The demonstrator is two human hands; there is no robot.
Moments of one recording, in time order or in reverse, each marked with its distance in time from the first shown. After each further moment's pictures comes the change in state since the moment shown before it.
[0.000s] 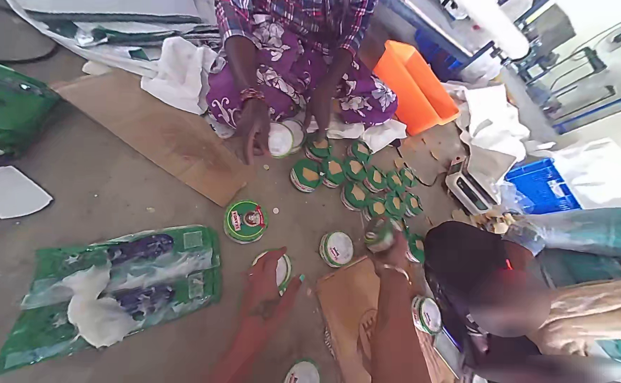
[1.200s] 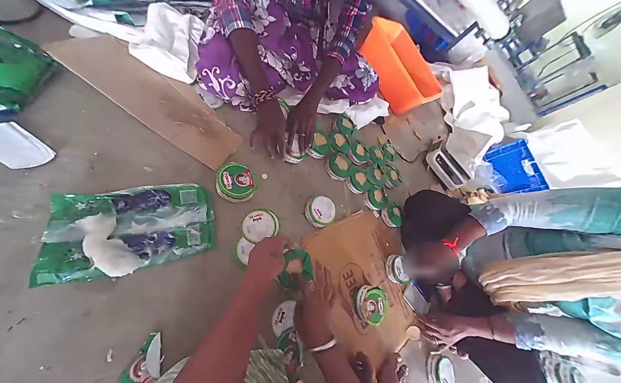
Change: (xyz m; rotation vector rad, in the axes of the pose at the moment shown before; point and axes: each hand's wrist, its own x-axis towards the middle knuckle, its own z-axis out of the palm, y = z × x) left_hand -0.004 0.002 0.027 0.433 -0.537 -0.160; right_hand -0.217 0.118 -0.073 -1.311 -0.426 -0.676
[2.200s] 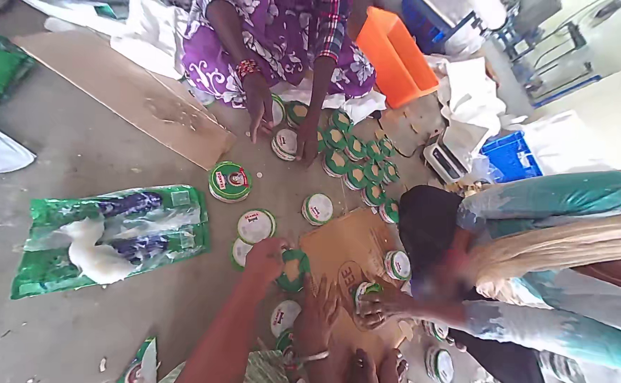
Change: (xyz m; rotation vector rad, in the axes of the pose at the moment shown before) left_hand 0.000 0.007 -0.004 0.075 -0.075 -0.044; right_hand -0.008 -0.008 0.009 -0.079 -0.100 0.346
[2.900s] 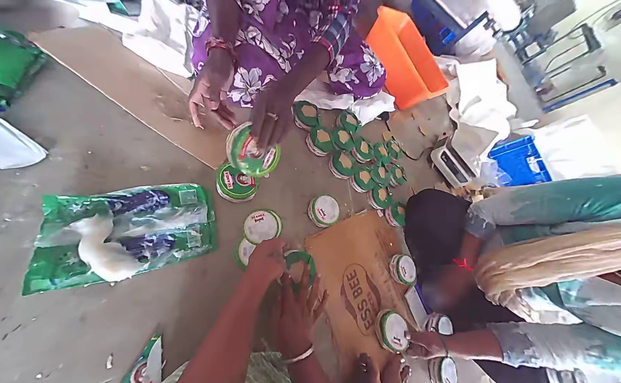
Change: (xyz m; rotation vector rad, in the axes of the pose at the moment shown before) left_hand 0.007 -0.014 0.001 -0.107 -0.001 0.005; right_hand 0.002 -0.029 0.042 0.033 0.434 -0.322
